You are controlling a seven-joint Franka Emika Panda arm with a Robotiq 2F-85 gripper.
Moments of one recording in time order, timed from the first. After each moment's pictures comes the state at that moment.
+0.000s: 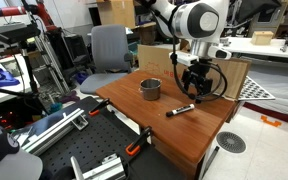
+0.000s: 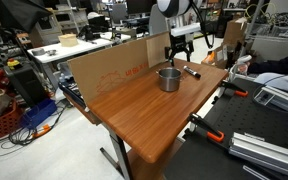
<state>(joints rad) -0.11 0.71 -0.12 -1.73 0.01 2.19 0.26</state>
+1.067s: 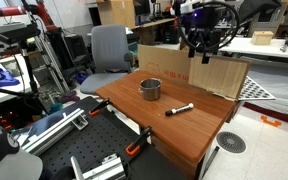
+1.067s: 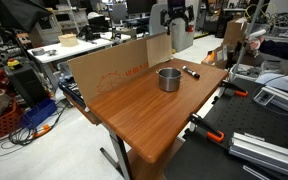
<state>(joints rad) -0.09 0.46 -0.12 -1.71 0.01 2.03 0.34</state>
